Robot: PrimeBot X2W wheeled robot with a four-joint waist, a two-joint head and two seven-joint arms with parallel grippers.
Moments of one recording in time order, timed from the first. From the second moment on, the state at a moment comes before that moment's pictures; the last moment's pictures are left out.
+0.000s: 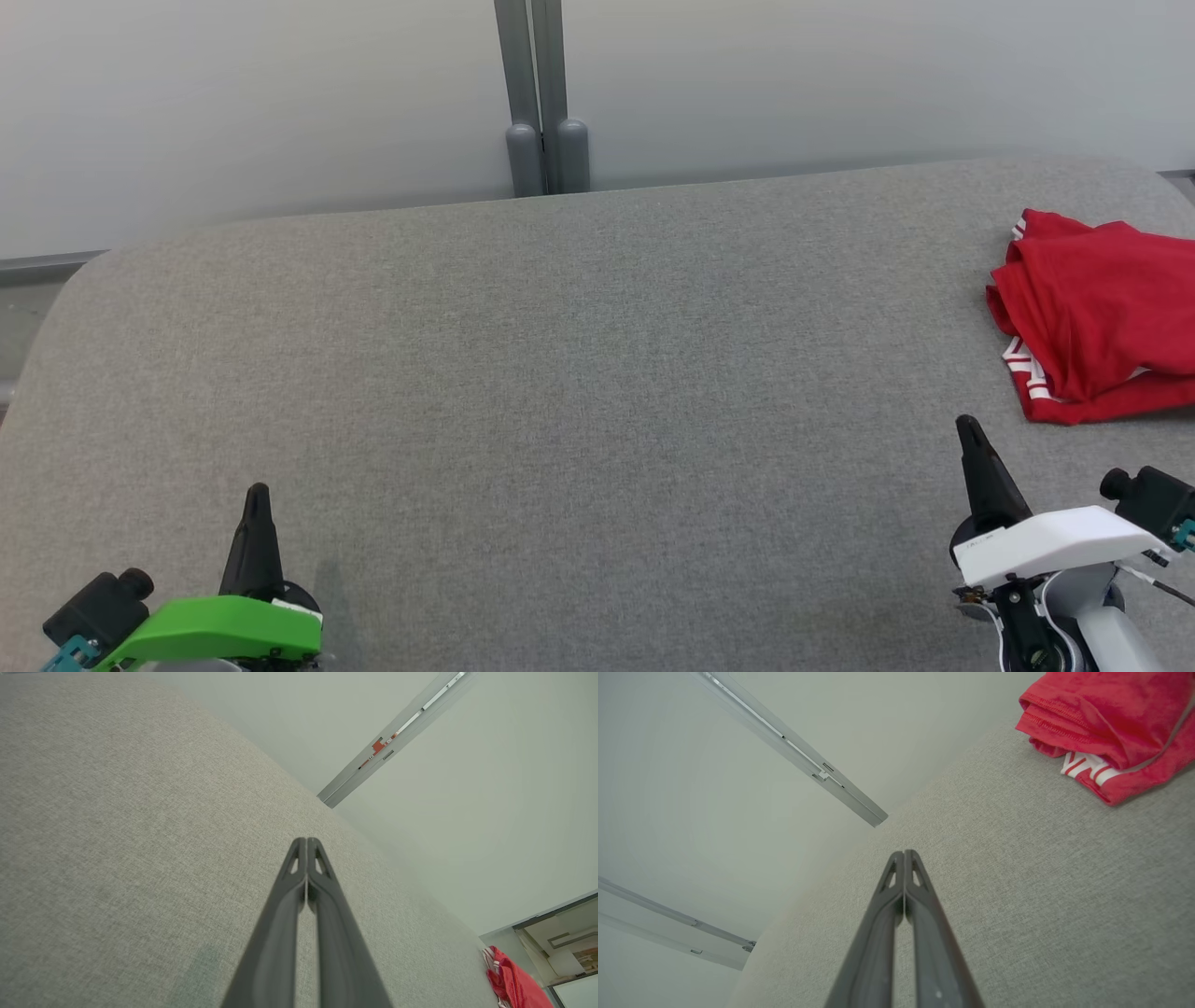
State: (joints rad) left arm -0.02 0.05 0.07 0.26 -0.82 -0.12 -0.10; right arm -0.07 -0.14 0.03 0.24 0.90 0.13 -0.11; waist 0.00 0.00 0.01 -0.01
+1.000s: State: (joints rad) left arm -0.05 0.05 0.09 0.26 -1.16 -0.12 -0.01; right arm -0.08 -0.10 -0.03 0.24 1.20 0.13 -0.01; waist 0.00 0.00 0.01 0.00
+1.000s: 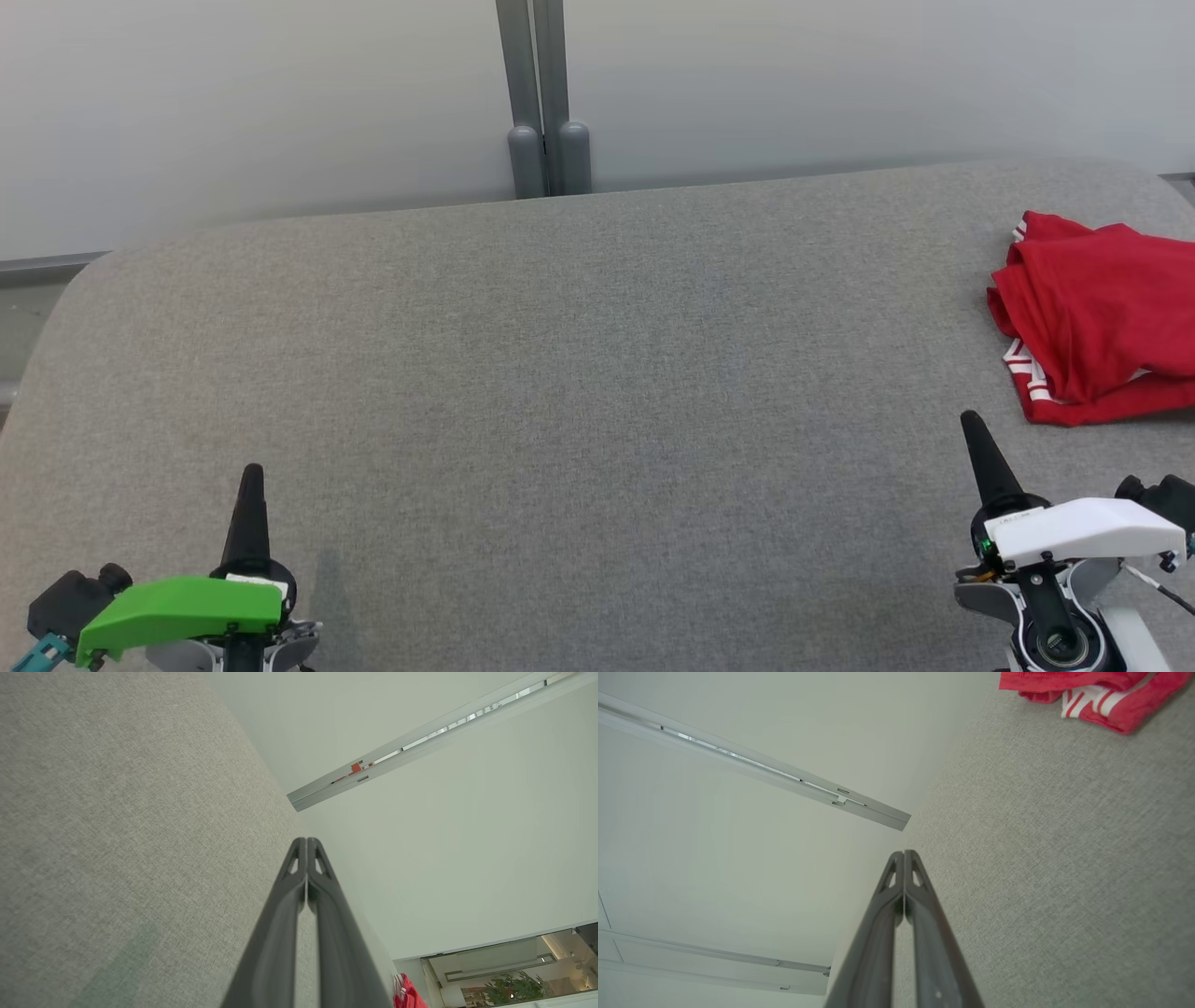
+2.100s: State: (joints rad) left arm -0.08 0.05 0.10 0.25 -1.44 -0.13 0.07; right arm -0.09 -0.07 -0.08 0.24 1.46 0.13 0.06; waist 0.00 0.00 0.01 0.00
